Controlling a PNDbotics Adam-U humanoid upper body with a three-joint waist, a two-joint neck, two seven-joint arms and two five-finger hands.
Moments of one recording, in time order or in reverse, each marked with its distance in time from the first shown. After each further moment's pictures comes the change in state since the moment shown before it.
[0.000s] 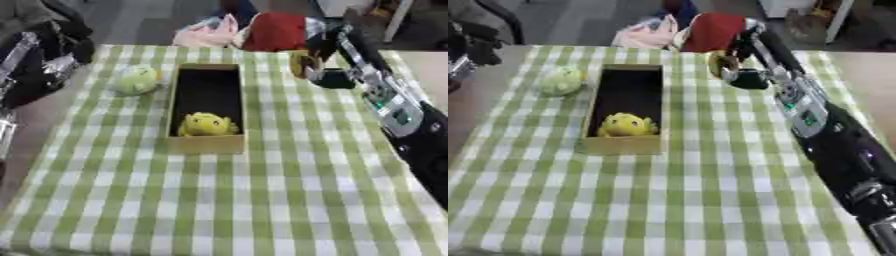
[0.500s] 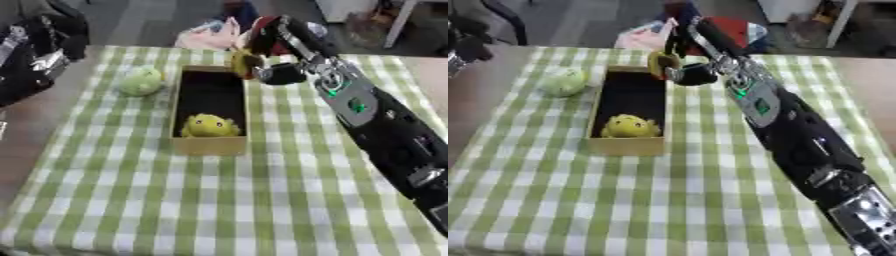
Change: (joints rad) left arm -0.019 0.000 -0.007 -0.004 0.012 -0.001 -0.006; right arm -0.028 0.094 0.048 0.015 0.041 -0.048 0.081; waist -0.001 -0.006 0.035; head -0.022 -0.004
